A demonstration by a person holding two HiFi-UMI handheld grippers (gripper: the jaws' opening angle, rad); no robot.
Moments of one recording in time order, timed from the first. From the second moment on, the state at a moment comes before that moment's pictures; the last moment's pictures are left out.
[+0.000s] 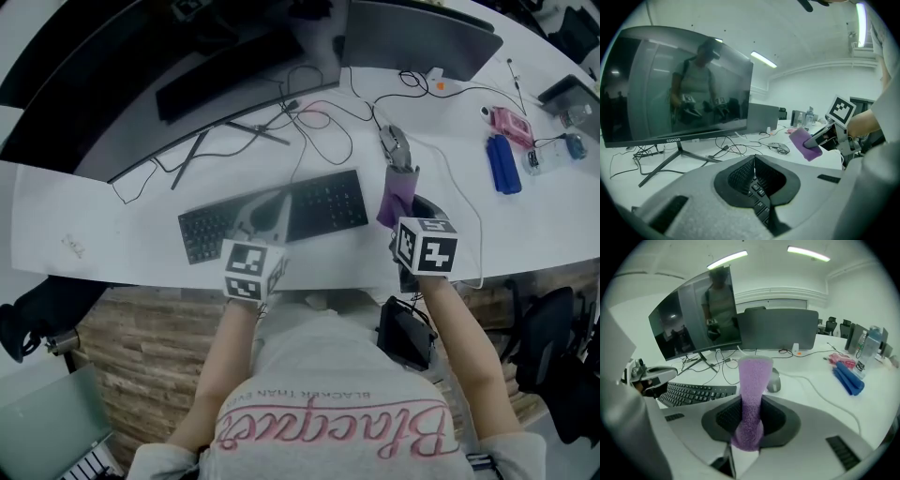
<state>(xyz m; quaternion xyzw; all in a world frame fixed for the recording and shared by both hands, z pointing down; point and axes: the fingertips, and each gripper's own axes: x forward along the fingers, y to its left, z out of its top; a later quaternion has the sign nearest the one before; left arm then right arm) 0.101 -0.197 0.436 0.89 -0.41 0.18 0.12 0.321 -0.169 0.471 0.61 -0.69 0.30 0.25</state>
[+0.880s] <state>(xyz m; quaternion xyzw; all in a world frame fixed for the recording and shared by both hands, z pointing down) 0.039 -0.197 0.352 0.89 -0.44 0.11 0.07 0.162 -0.204 0.313 0.56 -0.81 0.13 0.14</state>
